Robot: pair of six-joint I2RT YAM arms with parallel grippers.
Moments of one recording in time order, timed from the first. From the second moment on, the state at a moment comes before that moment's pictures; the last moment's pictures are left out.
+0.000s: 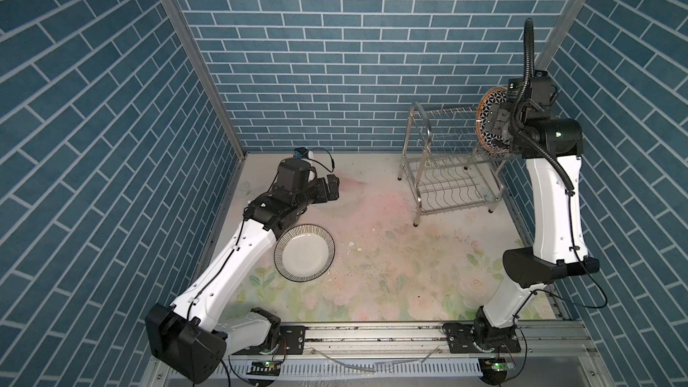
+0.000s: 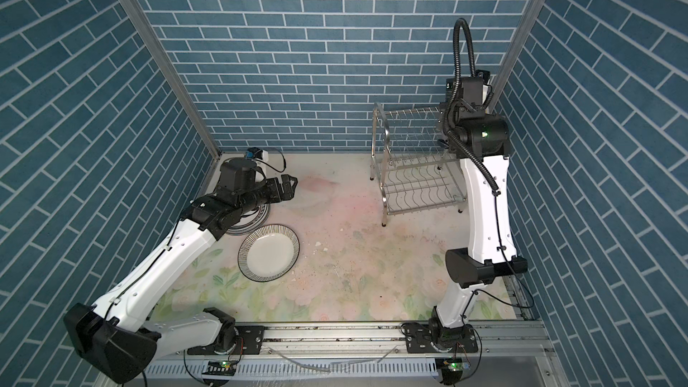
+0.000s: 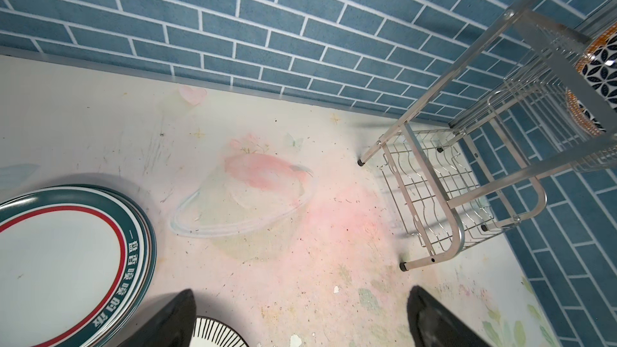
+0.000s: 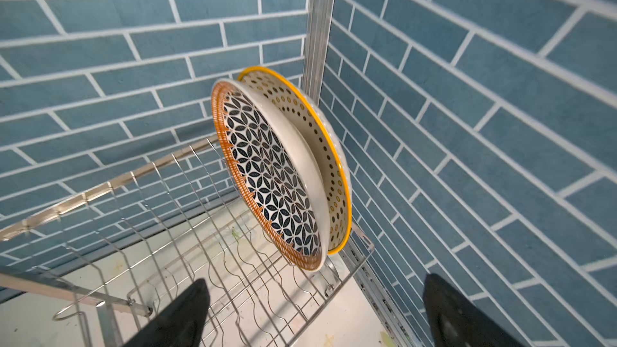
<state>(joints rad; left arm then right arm) -0.44 1.24 1.23 -0.54 -0.04 -0.45 0.21 1.79 2.52 -1.28 0.65 0.23</state>
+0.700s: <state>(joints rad) -0.48 1.26 1.15 -0.53 -0.03 -0.41 0.13 1.90 2.52 -1.28 0.55 0.27</state>
